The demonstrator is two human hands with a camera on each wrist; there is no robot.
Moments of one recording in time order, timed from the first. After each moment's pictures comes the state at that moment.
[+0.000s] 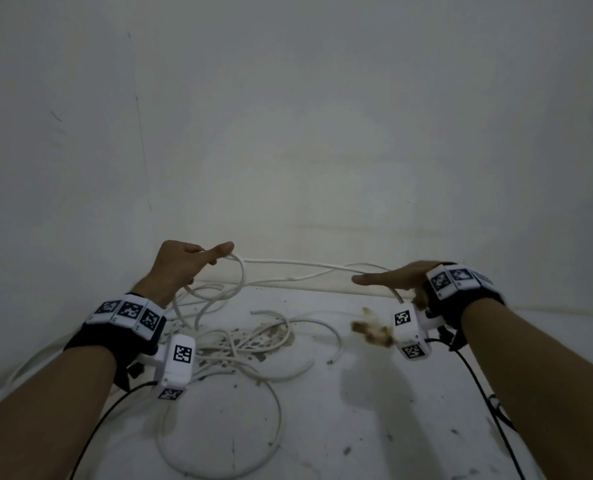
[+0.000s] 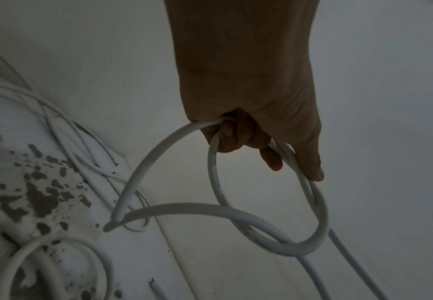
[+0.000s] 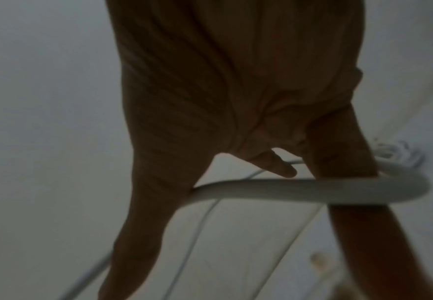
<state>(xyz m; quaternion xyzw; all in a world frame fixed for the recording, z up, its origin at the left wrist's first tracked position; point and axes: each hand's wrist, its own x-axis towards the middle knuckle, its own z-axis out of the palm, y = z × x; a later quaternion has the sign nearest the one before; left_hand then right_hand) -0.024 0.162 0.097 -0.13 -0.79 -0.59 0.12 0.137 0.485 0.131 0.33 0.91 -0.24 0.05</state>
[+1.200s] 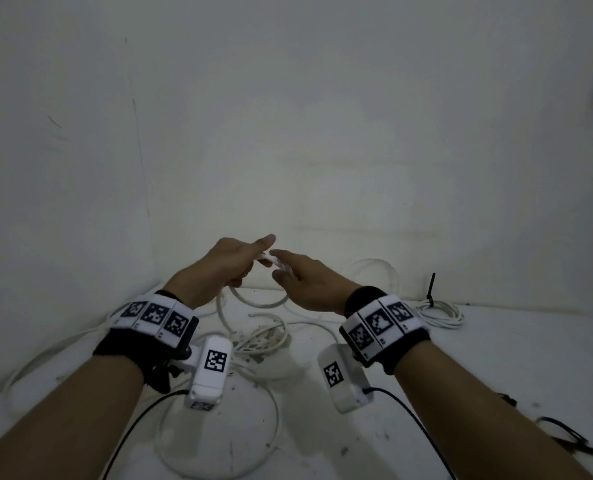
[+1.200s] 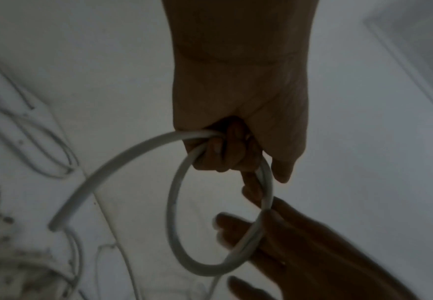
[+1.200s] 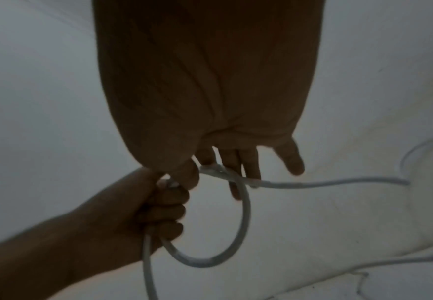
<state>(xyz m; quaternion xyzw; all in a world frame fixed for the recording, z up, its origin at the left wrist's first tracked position) 0.022 0.212 0.123 -0.21 -0.80 -0.56 -0.03 0.100 0.370 0.111 -0.10 0.95 -0.27 -0.10</state>
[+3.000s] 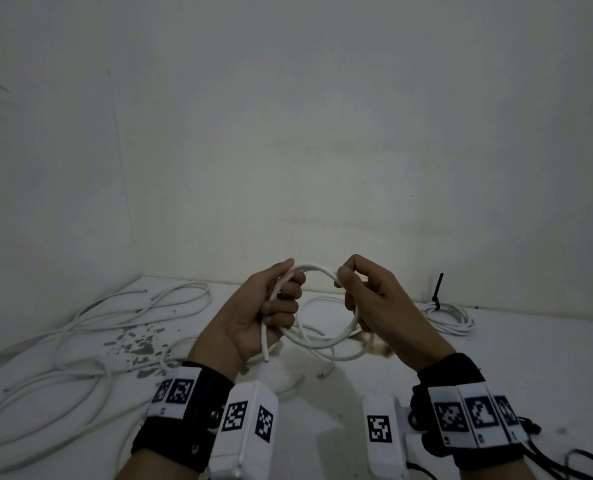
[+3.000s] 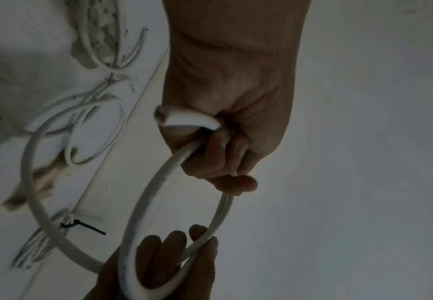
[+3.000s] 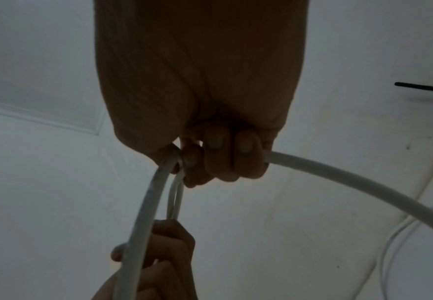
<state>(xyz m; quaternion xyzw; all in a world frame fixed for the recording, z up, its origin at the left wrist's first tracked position) 0.037 0.272 0.068 -0.18 -0.38 -0.81 -0.41 0.142 0.435 0.074 -0.05 0.82 -0.53 -0.24</state>
